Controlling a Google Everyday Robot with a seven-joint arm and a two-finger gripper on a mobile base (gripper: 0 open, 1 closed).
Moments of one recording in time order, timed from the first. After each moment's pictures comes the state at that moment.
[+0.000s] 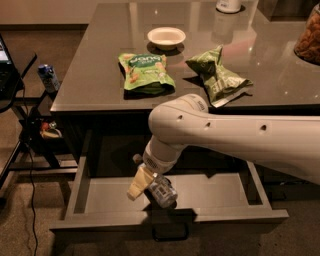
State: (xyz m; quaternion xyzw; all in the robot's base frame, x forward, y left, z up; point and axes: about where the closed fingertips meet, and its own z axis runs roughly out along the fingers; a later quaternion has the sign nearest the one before) arm 0.475 0.016 0.669 -0.43 0.89 0.11 0.09
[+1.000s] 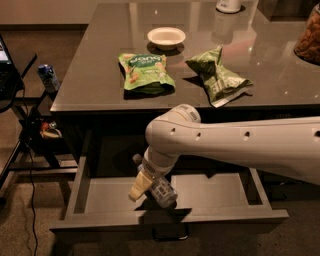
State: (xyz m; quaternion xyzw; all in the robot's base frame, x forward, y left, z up) arm 0.491 0.016 0.632 -0.42 0.90 0.08 0.10
